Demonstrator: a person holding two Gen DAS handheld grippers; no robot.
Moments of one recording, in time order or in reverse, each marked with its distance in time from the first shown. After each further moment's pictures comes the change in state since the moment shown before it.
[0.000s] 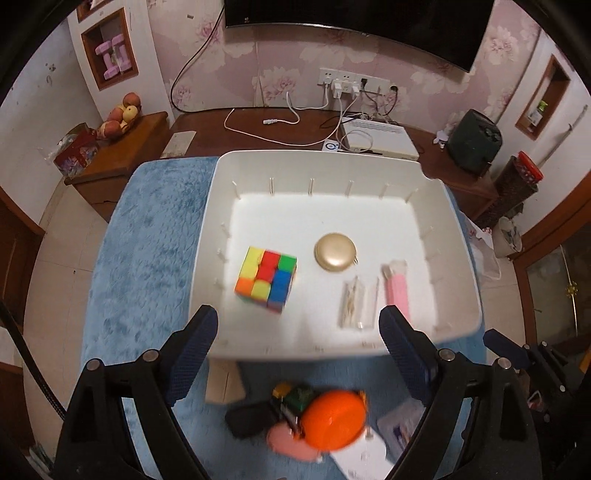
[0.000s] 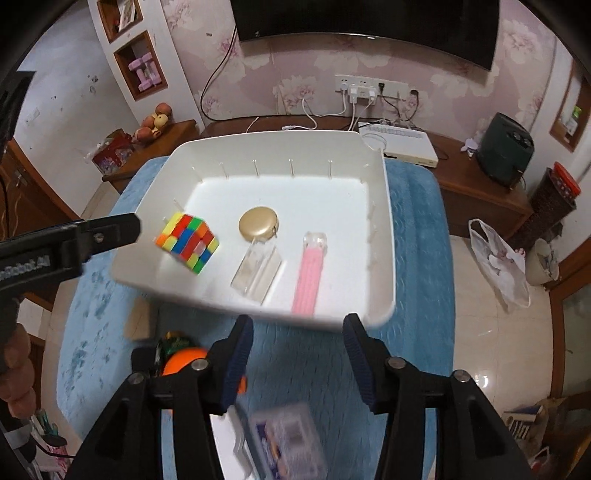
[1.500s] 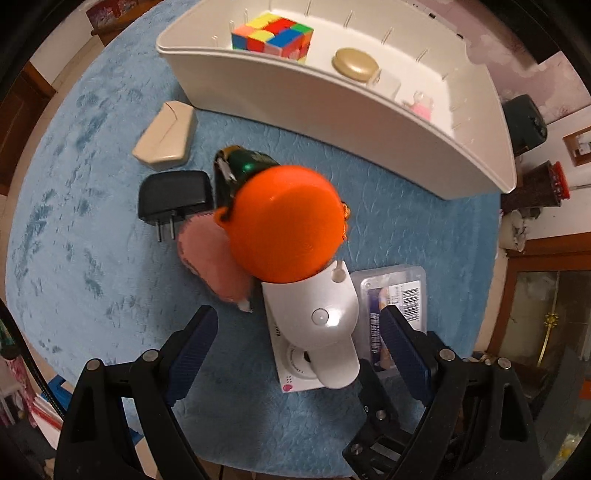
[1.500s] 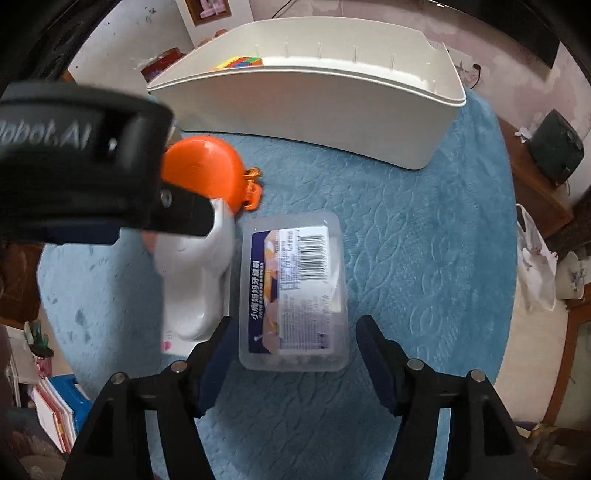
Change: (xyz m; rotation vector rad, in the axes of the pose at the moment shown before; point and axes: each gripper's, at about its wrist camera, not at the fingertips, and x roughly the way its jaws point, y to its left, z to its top) left arm 0.051 -0.045 -0.141 -0.337 0.393 -0.014; right arm 0.063 -0.005 -0.131 -0.226 0.179 0.111
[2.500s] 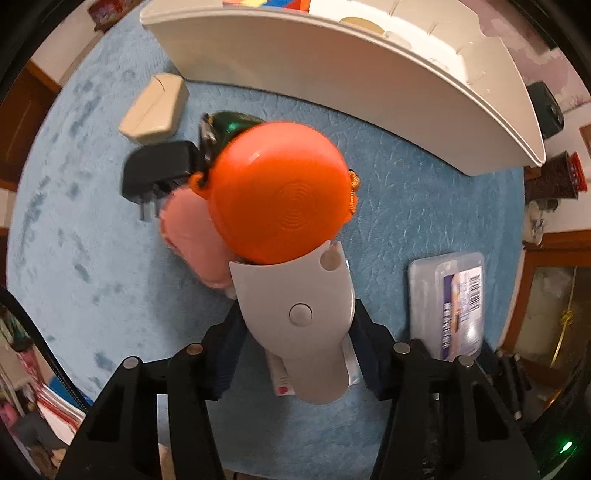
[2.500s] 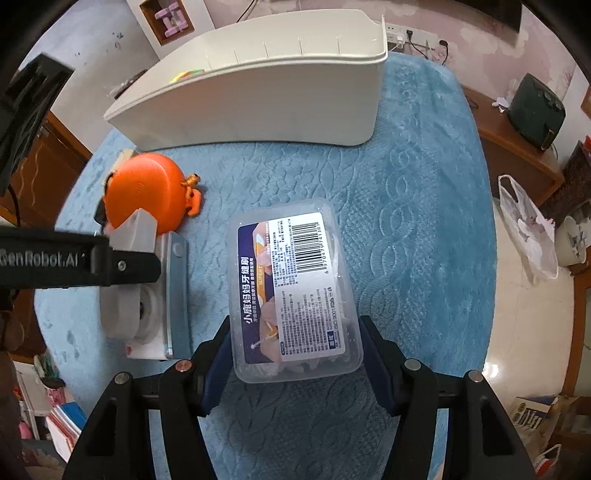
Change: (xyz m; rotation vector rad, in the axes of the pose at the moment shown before) left arm 0.027 0.003 -0.008 0.021 0.028 0.076; right arm -0.008 -0.036 -0.011 0.129 -0.038 0.032
